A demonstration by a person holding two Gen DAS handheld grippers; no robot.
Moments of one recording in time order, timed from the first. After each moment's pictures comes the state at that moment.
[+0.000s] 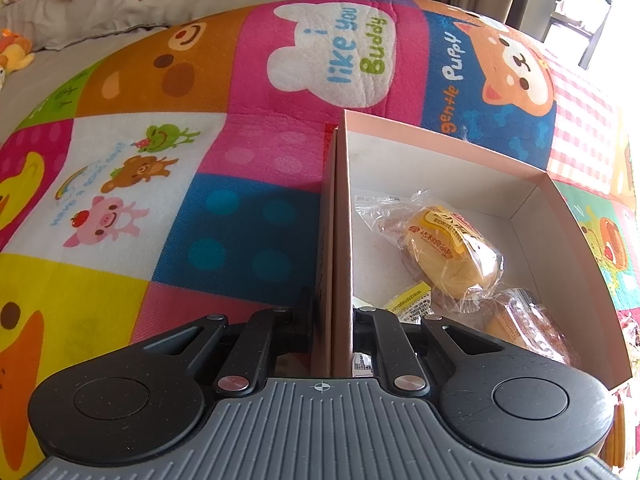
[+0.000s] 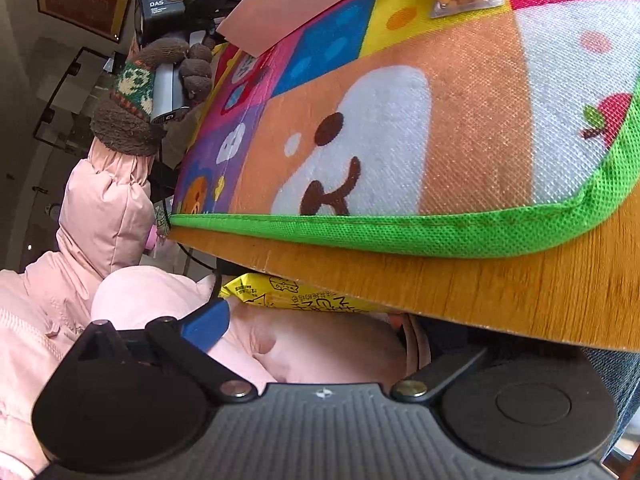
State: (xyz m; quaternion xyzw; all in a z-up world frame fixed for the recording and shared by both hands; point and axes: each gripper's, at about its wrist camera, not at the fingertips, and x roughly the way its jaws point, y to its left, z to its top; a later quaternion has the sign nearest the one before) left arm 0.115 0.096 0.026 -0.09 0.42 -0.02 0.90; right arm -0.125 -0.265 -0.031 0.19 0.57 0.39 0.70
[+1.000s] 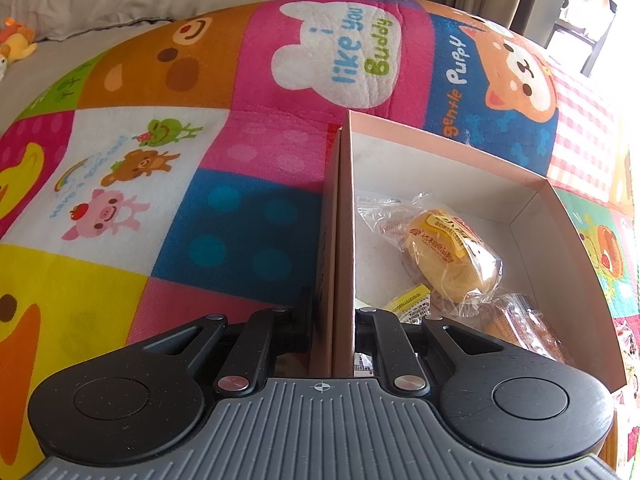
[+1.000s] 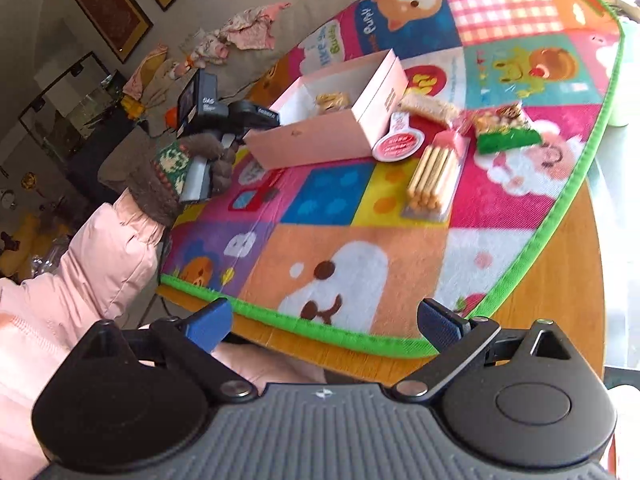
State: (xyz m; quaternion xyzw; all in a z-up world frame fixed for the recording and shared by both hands) left arm 0.116 0.099 0.026 -0.10 0.43 -0.02 0.90; right arm -0.132 -0.312 0.082 0.10 0.43 0.33 0.83
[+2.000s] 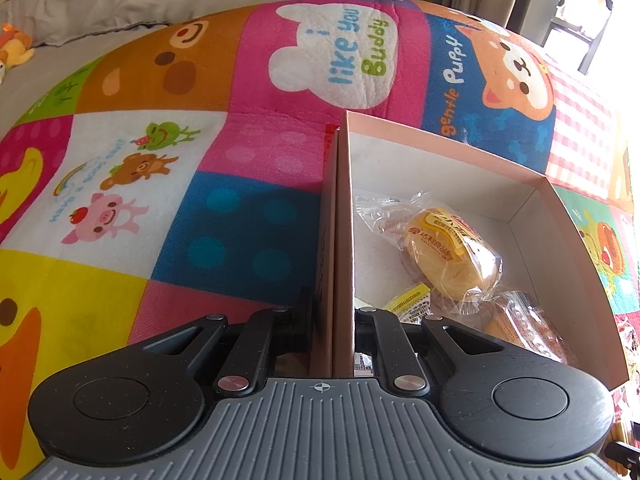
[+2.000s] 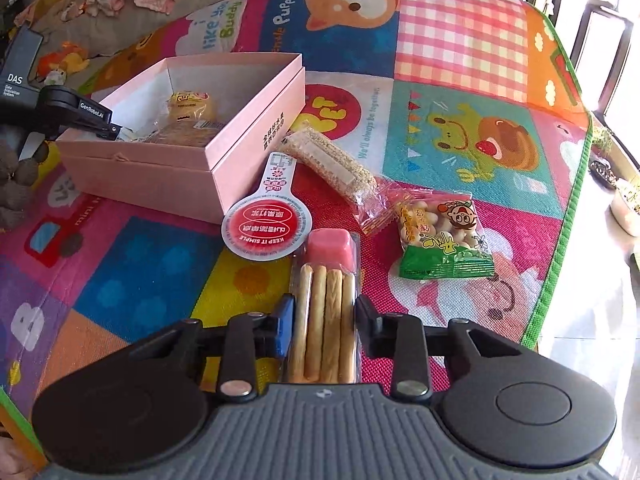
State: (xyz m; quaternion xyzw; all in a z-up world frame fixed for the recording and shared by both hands) left arm 0.114 0.097 0.026 -0.10 0.42 -0.02 0.90; right arm -0.010 -0.228 0.043 -0.09 0.43 0.15 0.89
